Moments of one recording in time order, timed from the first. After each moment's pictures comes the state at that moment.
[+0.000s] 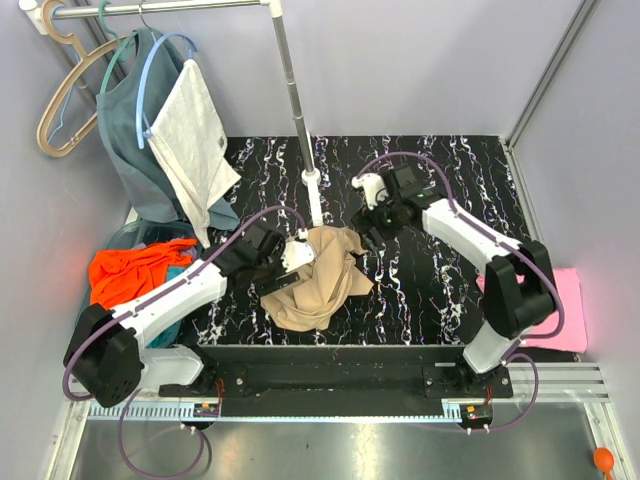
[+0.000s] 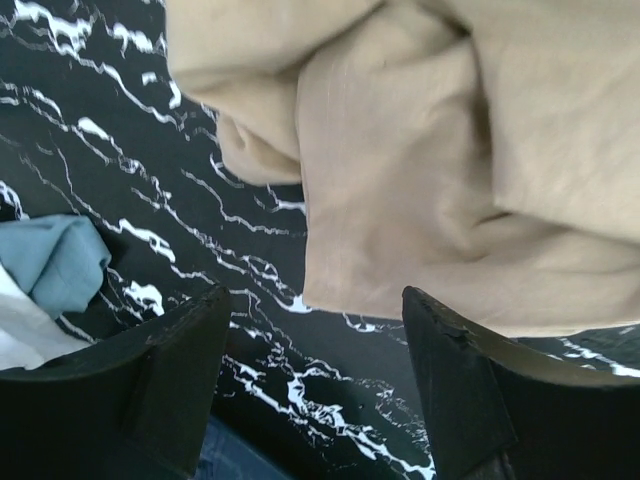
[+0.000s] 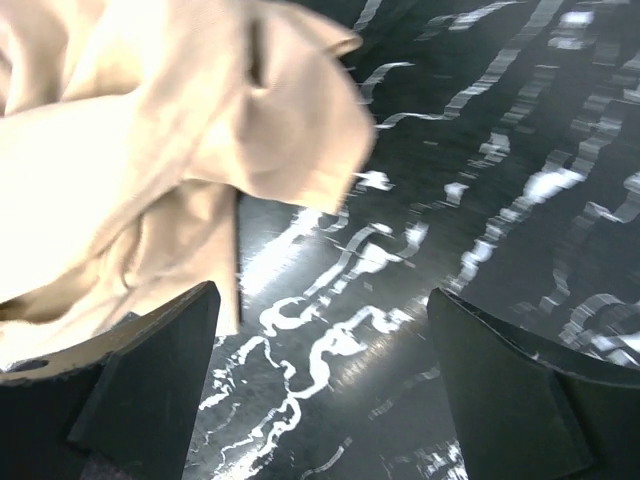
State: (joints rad) left arm -0.65 1.24 0.83 -0.57 -0.05 0.57; right arm 0.44 1.65 1.26 -0.58 -0.23 -0.24
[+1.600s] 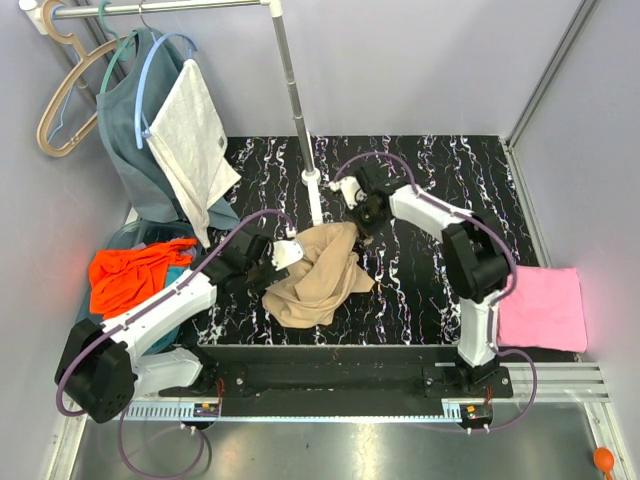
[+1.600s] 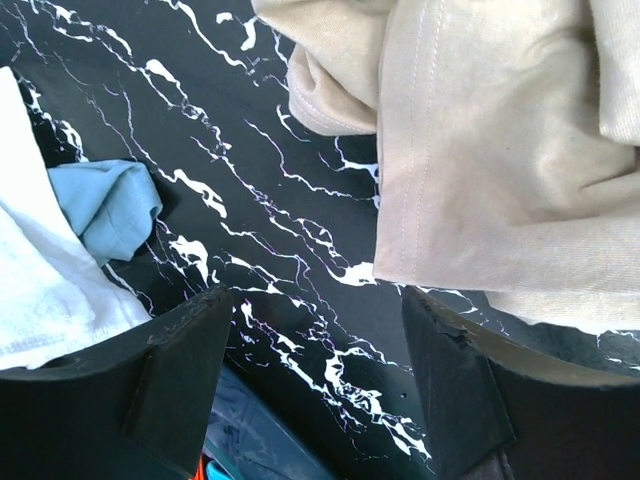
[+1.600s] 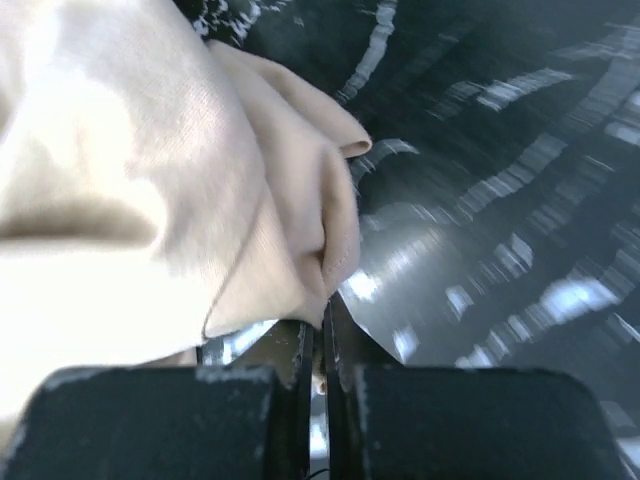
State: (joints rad) left arm -0.60 1.14 0.72 -0.47 -0.16 0.62; right arm 0.50 2.02 1.50 -0.61 -0.16 -0.29
